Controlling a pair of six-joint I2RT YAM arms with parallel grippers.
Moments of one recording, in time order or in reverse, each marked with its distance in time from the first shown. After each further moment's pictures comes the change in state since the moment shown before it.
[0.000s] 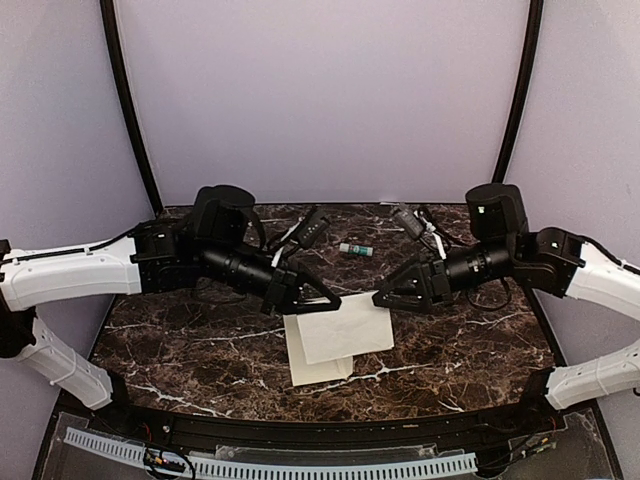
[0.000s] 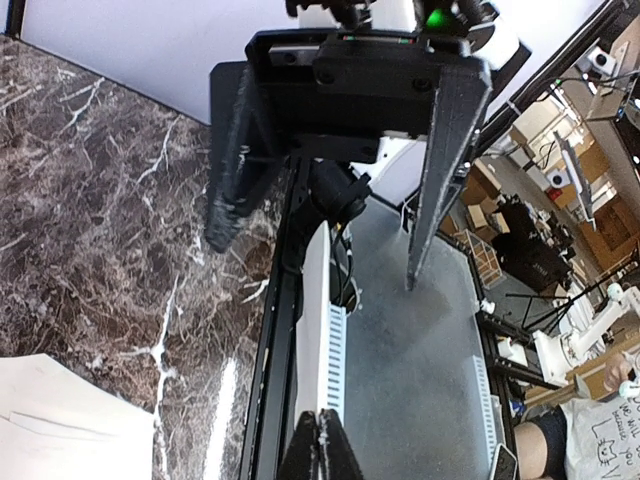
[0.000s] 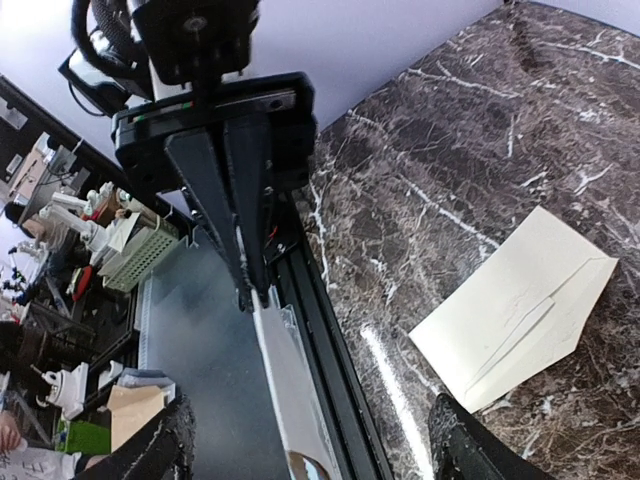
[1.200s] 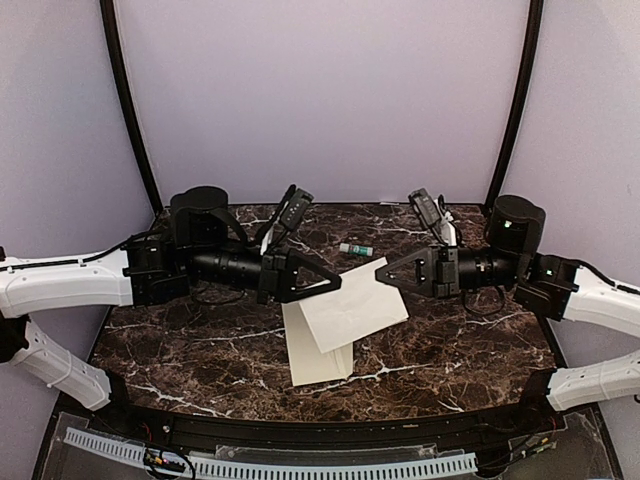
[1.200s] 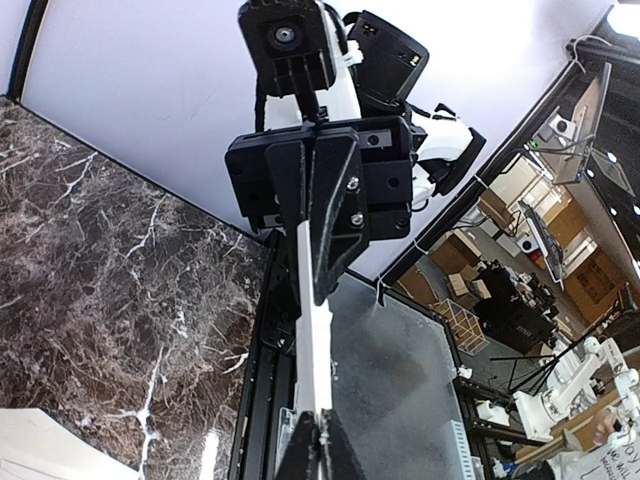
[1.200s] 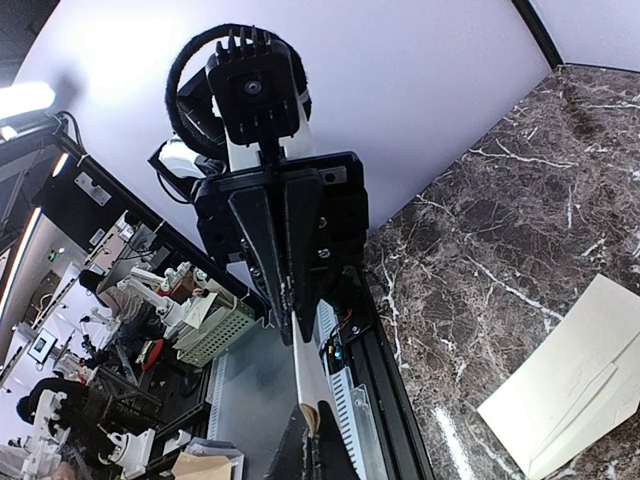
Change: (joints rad) left arm 0.000 -0.084 -0.135 0.343 -0.045 -0.190; right arm -0.043 -0.097 -0.229 0.546 -0.066 0.343
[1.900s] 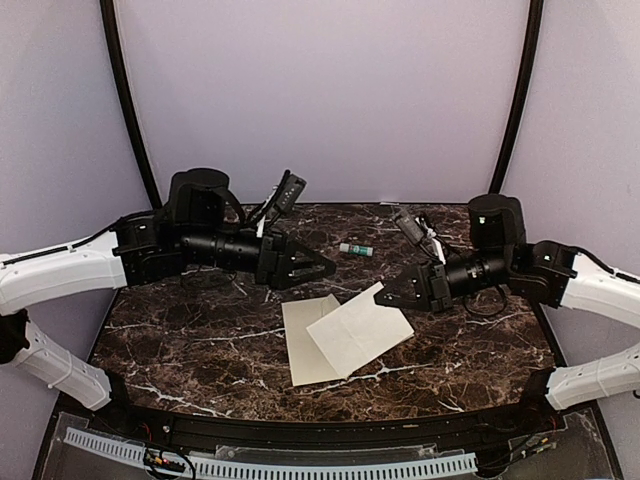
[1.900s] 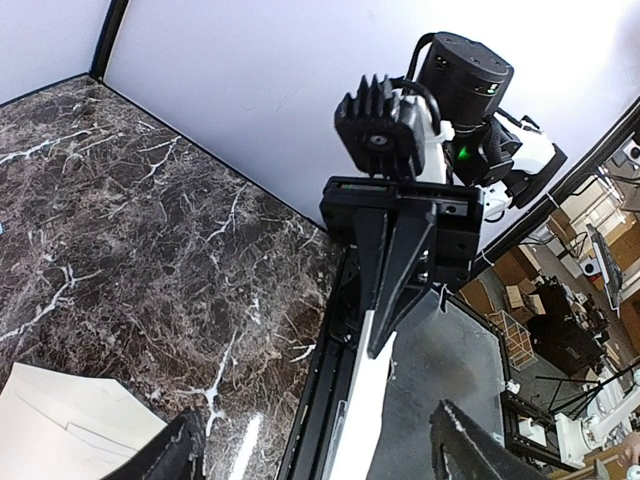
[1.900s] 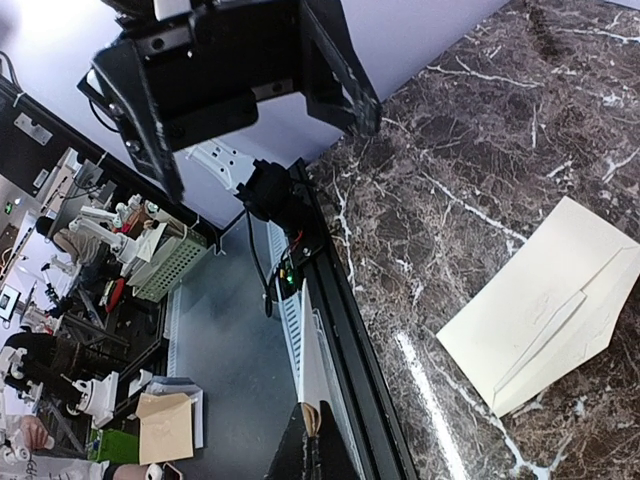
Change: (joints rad) left arm 0.058 0.001 0.110 -0.246 -0.116 0.072; right arm 0.000 0.057 0.101 -0.354 -0.009 -0.224
